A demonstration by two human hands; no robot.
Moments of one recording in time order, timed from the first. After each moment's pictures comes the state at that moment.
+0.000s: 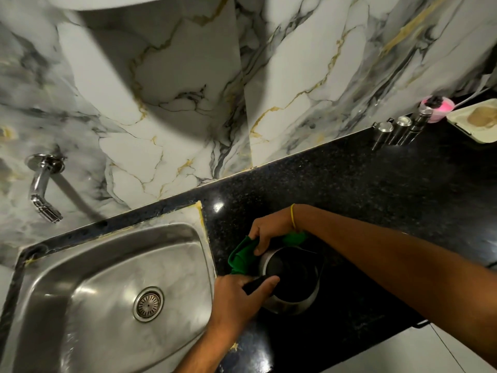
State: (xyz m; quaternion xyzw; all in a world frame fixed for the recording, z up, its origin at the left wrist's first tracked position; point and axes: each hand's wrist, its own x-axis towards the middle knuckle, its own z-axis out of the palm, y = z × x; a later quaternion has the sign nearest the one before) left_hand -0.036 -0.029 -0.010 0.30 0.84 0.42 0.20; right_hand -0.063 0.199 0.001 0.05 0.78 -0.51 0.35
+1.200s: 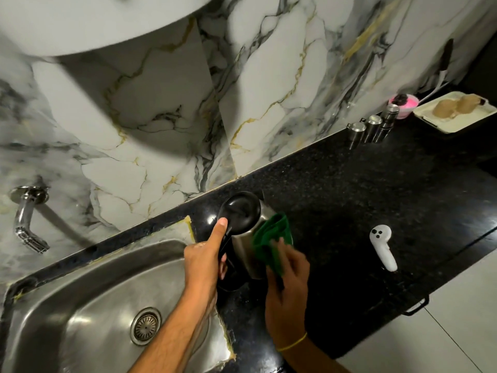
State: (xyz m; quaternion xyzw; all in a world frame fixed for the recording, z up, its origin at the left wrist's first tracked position) left_hand -0.076 0.017 0.063 0.02 0.75 0.60 0.26; right_hand 0.062 0.057 -0.018 0.37 0.69 -0.41 -0.47
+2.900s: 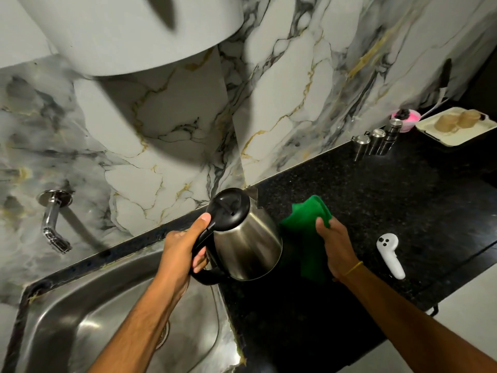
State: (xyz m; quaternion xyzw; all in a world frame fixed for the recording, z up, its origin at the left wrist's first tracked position) left_hand -0.135 -0.027 0.099 0.13 0.69 0.63 0.33; right_hand 0.063 0.194 -0.001 0.42 0.46 -0.70 -0.34
